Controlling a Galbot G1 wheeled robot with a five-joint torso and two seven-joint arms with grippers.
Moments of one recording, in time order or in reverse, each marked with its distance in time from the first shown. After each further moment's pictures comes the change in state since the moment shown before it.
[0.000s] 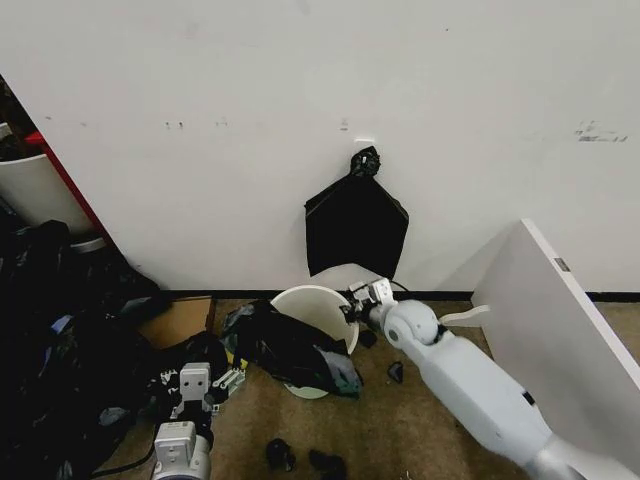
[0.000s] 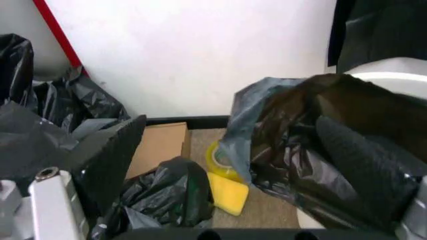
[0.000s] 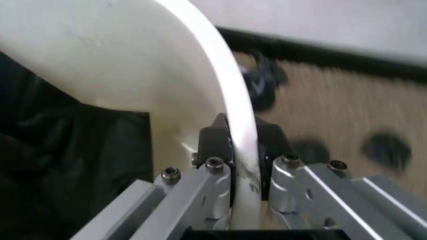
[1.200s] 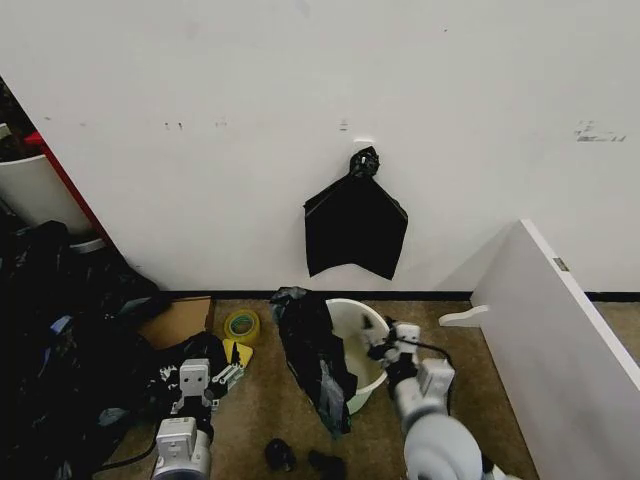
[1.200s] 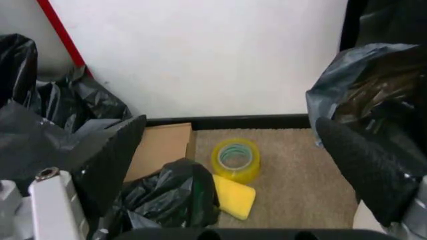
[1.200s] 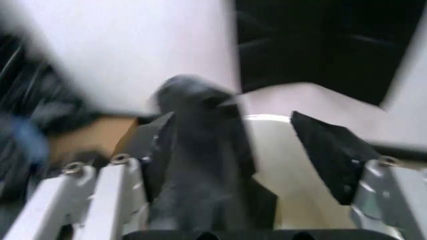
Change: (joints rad) left arm -0.046 0.000 -0.008 0.055 -0.007 -0.004 -0.005; right arm -0.503 -0.058 -0.023 0.525 -0.529 0.409 0.083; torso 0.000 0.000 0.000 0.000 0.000
